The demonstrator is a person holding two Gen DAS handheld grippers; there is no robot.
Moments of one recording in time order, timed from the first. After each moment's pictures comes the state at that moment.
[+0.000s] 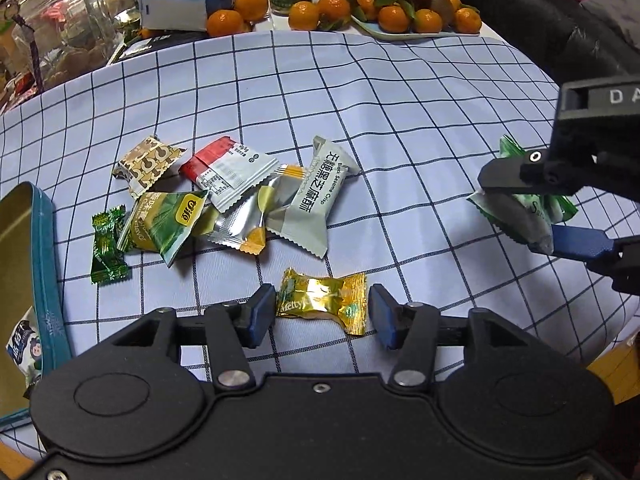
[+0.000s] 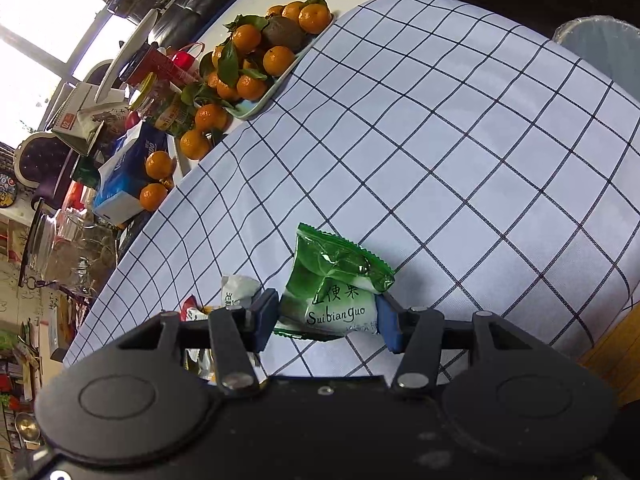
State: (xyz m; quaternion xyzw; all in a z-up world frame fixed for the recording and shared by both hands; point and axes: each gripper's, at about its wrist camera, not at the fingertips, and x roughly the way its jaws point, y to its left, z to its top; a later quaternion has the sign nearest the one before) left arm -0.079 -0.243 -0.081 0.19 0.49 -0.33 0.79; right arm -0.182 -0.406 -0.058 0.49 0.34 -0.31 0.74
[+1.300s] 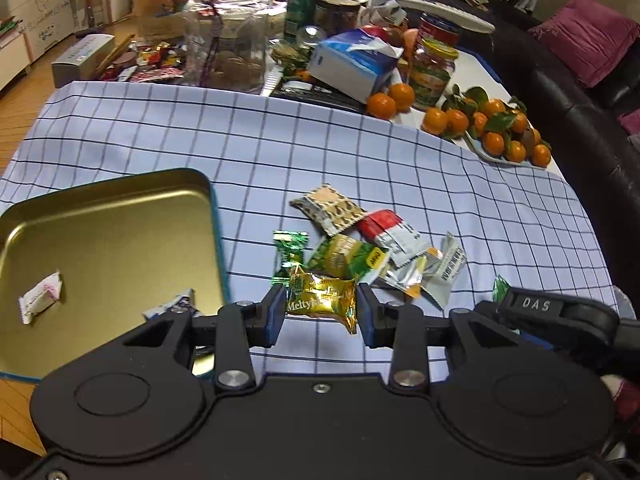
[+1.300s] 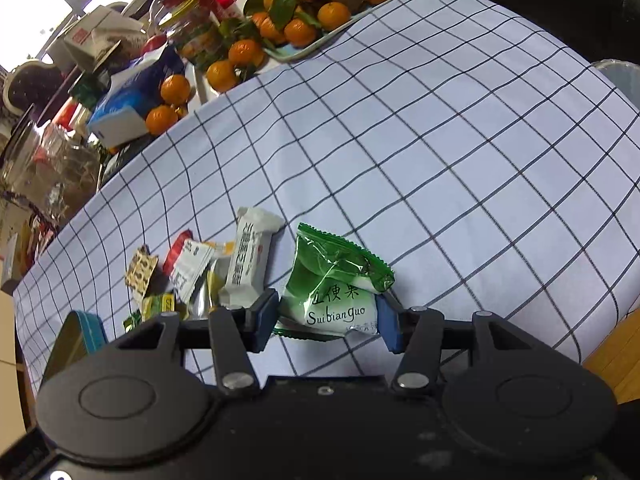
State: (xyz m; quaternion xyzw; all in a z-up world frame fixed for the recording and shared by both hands) left arm -0.031 -0.117 -0.009 0.05 0.47 -0.26 0.85; right arm -0.132 -0.347 -0.066 0.38 0.41 -0.32 0.76
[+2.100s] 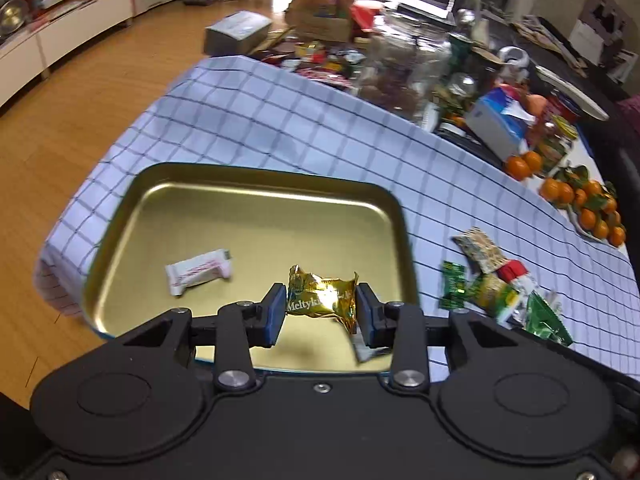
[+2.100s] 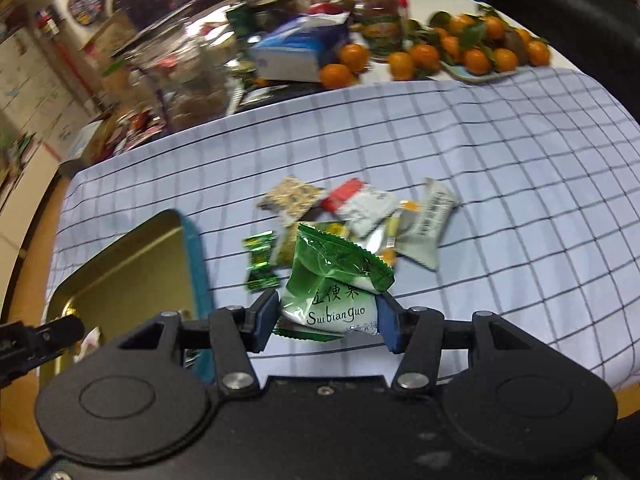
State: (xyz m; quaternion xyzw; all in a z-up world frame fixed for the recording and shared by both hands) left arm 0.009 0.013 0.009 -0.02 0.48 -0.12 0.87; right arm -0.080 -0.218 -0.020 0.25 0.43 -0.18 0.85
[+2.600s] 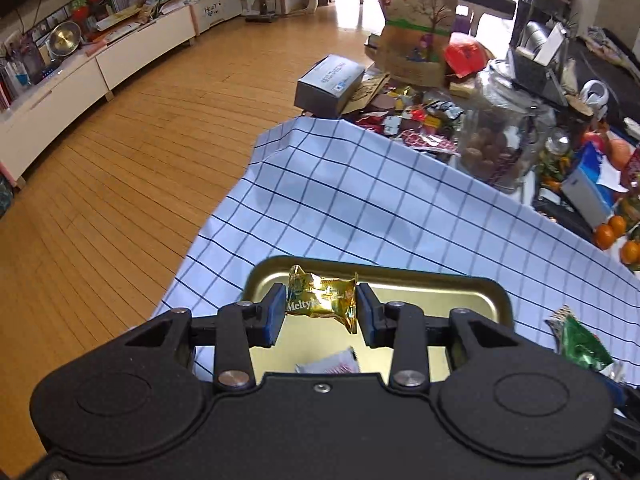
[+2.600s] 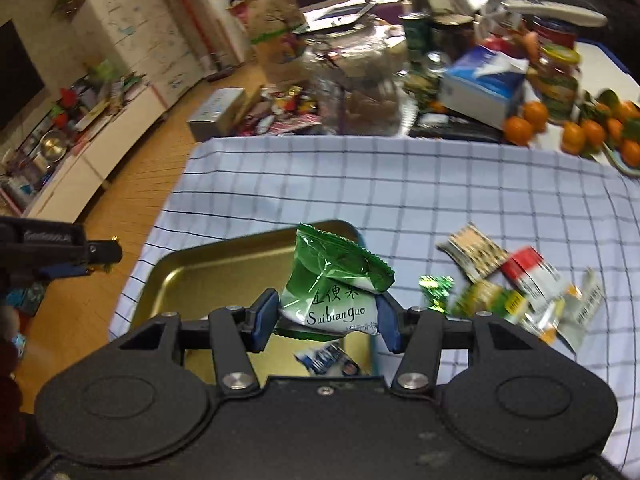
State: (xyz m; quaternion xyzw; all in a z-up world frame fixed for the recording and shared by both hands) left arm 0.100 0.057 0.055 0.03 0.47 -0.03 0.88; right arm 0.000 -0.152 0.032 0.19 0.42 -0.02 0.89
